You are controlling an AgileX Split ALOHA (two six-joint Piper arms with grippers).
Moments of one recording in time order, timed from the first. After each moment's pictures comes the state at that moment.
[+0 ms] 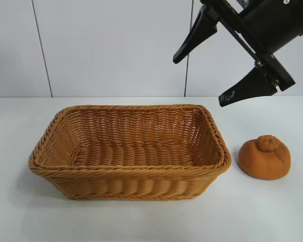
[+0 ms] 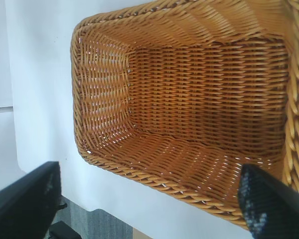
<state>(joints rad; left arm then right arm) -0.02 1.67 -1.34 -0.10 1.21 0.00 0.24 1.63 -1.12 0.81 0.86 -0.22</state>
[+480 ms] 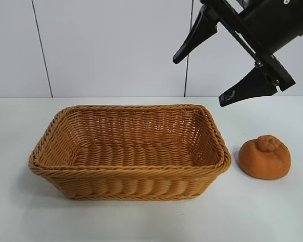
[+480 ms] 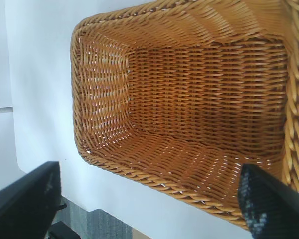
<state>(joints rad) -0.02 1.03 -0.82 -0.10 1.22 0.01 0.24 1.63 -1.12 0.81 0.86 -0.22</state>
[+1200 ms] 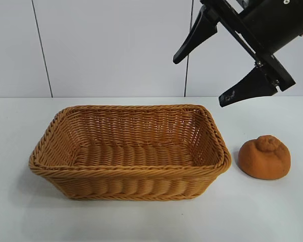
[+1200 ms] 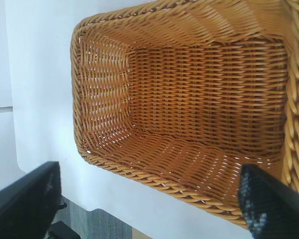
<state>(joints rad) -0.02 0.22 -0.50 -0.10 1.07 0.01 0.24 1.63 -1.12 0.80 0.87 -0.22</state>
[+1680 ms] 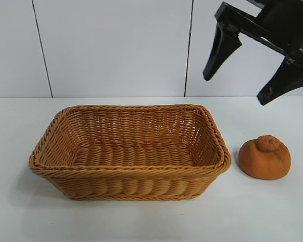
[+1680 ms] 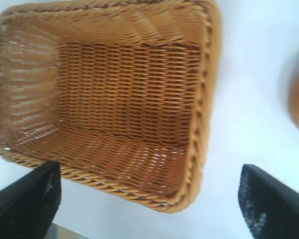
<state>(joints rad) -0.02 0.04 -0.50 -0.10 1.07 0.01 0.24 1.63 -1.25 0.27 0.99 0.02</state>
